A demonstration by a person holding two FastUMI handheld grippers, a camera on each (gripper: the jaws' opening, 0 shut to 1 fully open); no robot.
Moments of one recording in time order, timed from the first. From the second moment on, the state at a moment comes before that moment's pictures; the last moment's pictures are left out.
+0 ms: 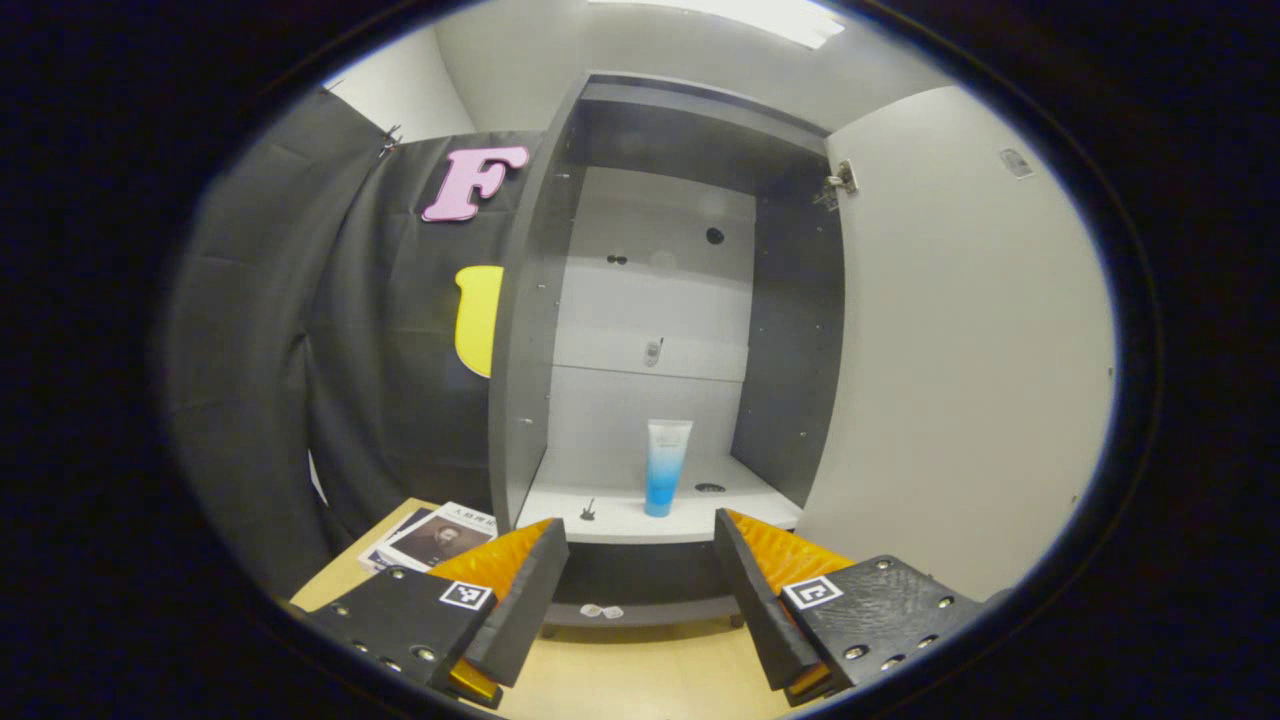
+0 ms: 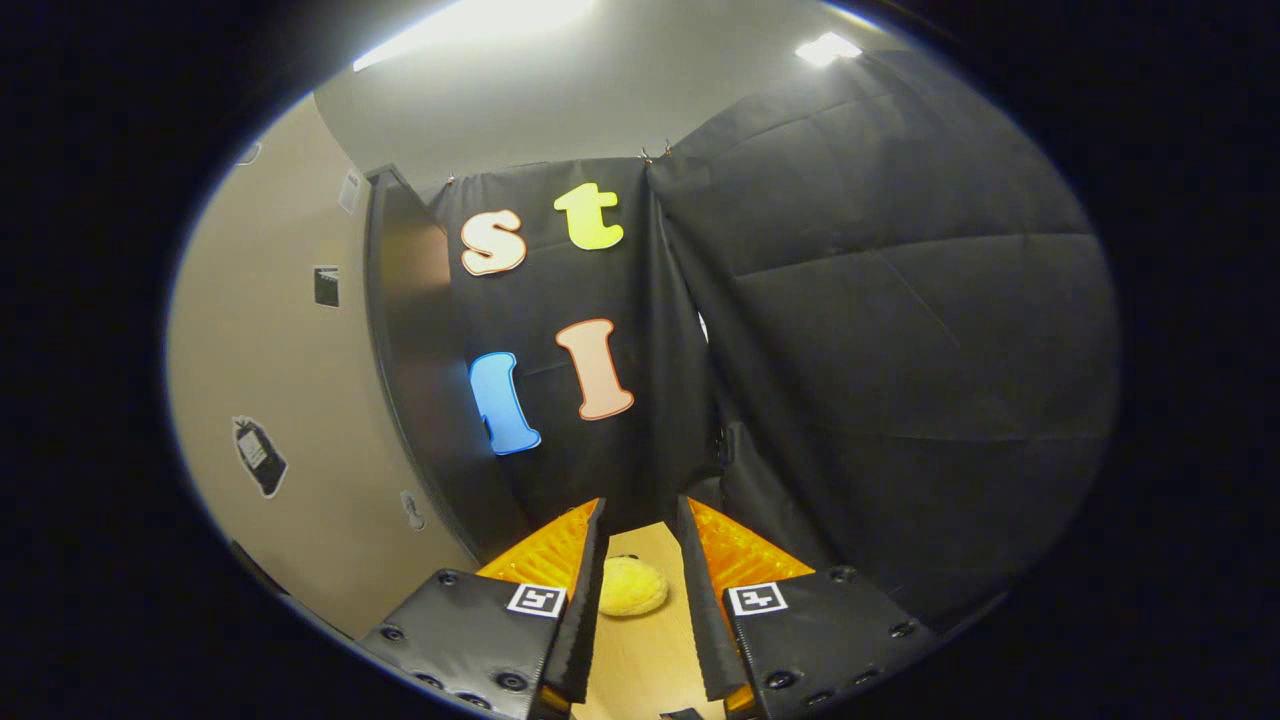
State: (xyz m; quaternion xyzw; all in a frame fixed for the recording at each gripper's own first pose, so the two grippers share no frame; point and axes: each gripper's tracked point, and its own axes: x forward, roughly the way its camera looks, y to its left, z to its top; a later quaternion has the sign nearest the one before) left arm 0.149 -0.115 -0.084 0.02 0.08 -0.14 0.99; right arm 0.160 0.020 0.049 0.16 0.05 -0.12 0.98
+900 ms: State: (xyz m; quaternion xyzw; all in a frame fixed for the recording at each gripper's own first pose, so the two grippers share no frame) left arm 0.310 -0.185 -0.122 0.03 0.11 -0.15 0.98; right arm 0.225 -0.052 0.008 0.15 0.08 -0.18 0.97
